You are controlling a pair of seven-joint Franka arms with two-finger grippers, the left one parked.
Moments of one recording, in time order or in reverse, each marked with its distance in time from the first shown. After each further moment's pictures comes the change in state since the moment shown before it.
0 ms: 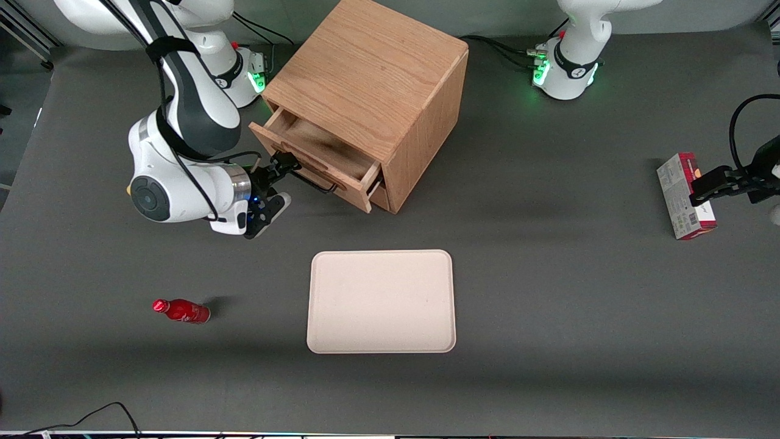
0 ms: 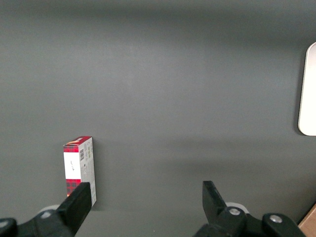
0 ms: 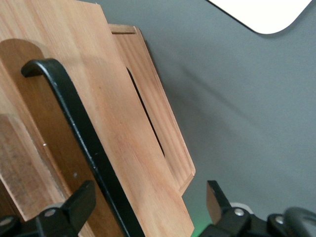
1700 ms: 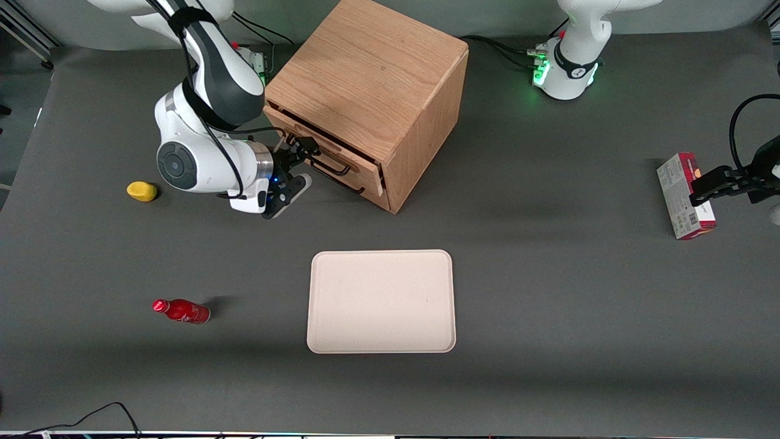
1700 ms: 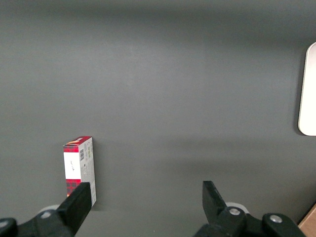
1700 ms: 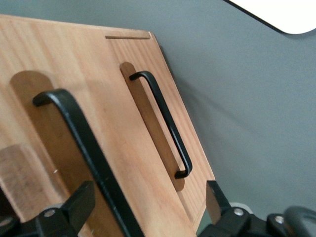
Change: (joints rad) arm 0.001 -0.059 0.080 -0.089 0.028 0.107 0.084
